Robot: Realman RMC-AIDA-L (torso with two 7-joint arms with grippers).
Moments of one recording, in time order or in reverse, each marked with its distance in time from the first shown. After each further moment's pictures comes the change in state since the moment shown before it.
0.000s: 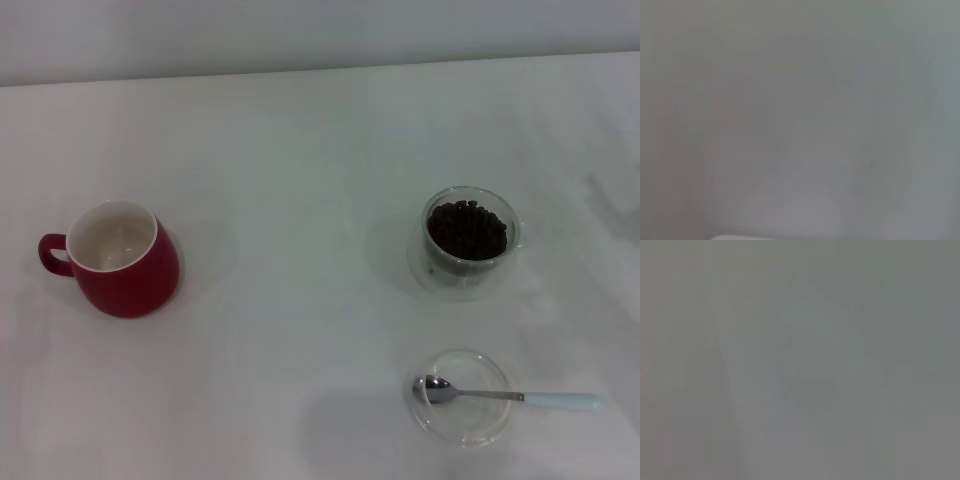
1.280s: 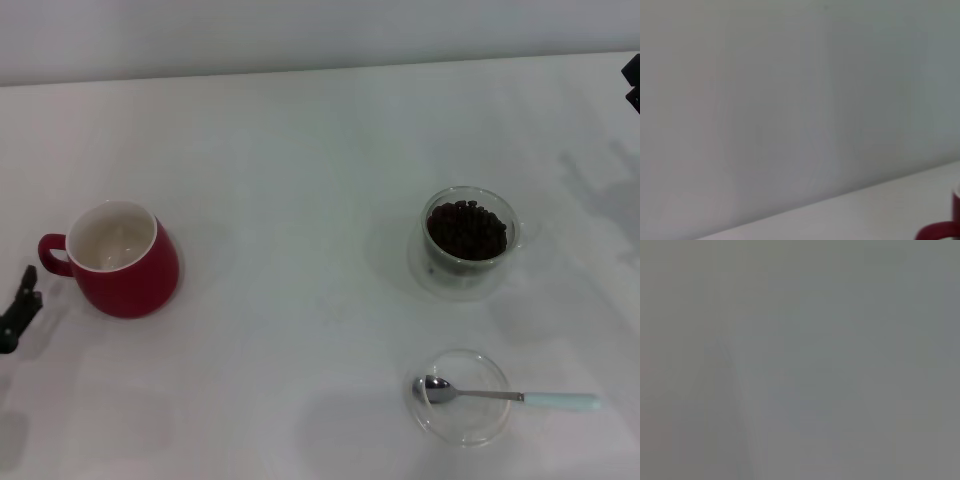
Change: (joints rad) left arm -0.103 -0.002 0.020 -0.039 0.241 -0.147 0.223; right arm 0.080 0.004 0.001 0.011 0.001 0.052 0.000
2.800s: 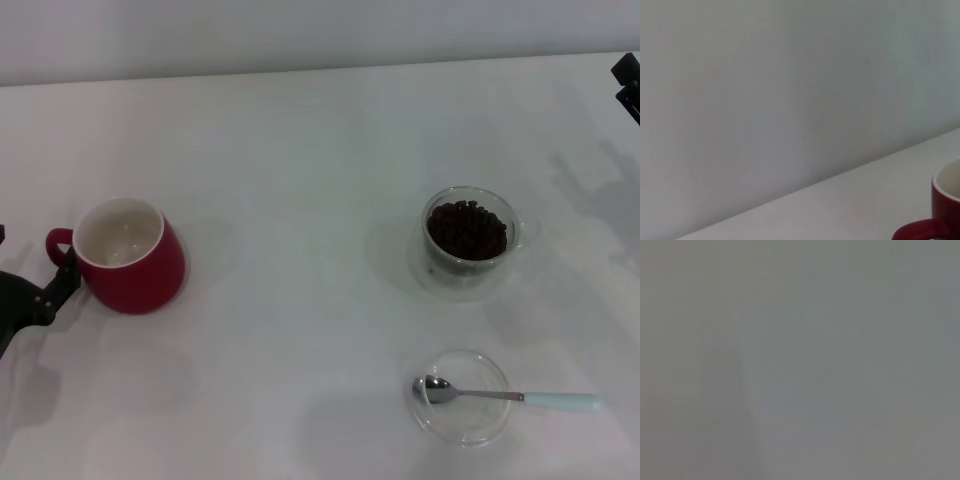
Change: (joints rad) left arm -0.100 0.000 0.019 0.014 0.006 -0.144 0.033; right arm -0.001 0.003 -0.002 -0.022 -0.008 -0.001 0.000
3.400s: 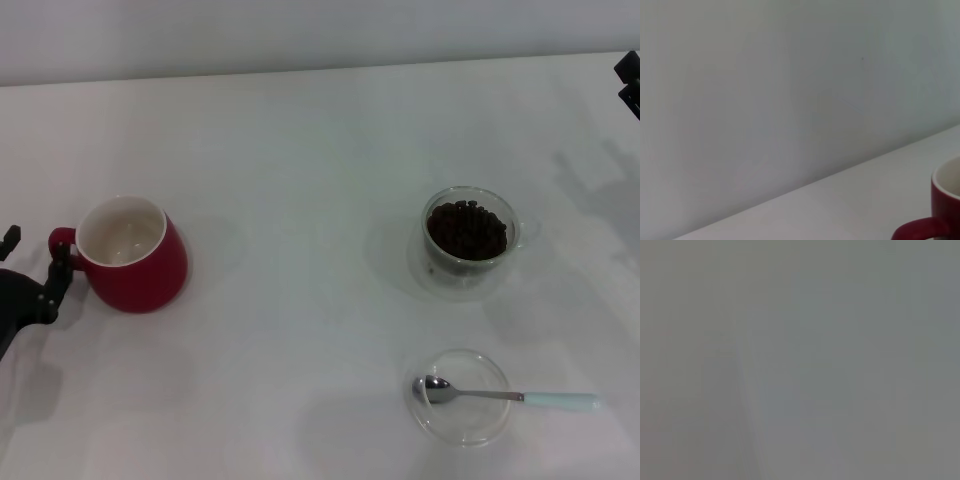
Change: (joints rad) left arm -0.009 0.002 0.000 0.000 0.006 -0.014 0.000; right arm 0.001 0.000 0.002 0.001 0.006 0.001 0.000
